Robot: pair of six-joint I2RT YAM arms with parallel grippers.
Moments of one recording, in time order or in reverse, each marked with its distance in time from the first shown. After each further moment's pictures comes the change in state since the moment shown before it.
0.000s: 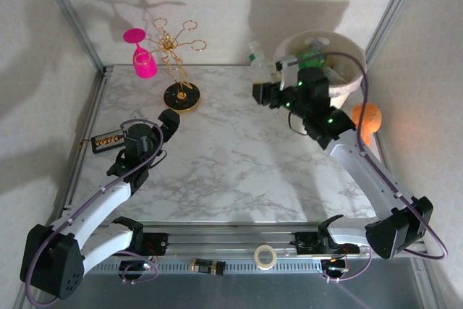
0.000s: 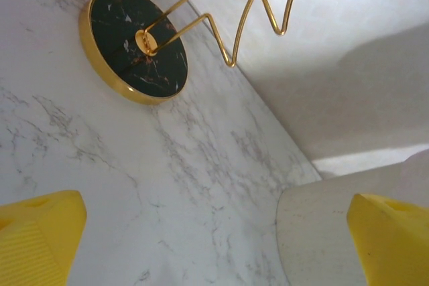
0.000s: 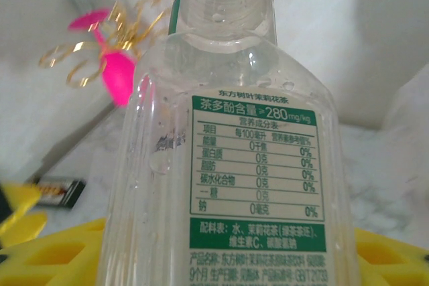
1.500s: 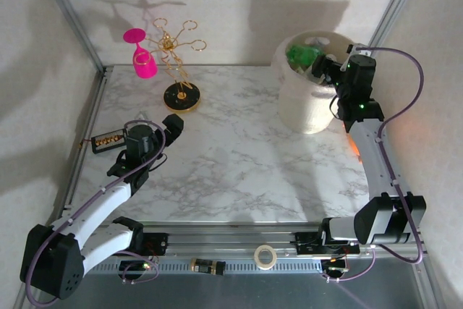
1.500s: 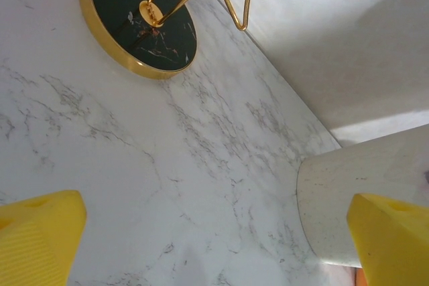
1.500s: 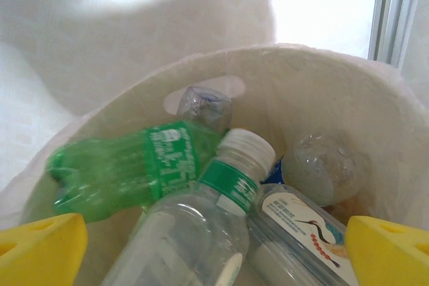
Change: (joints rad) left arm 0.000 -0.008 -0.009 -0.046 0.049 0.061; right arm -0.432 0.050 -0.026 0.080 0.211 0.113
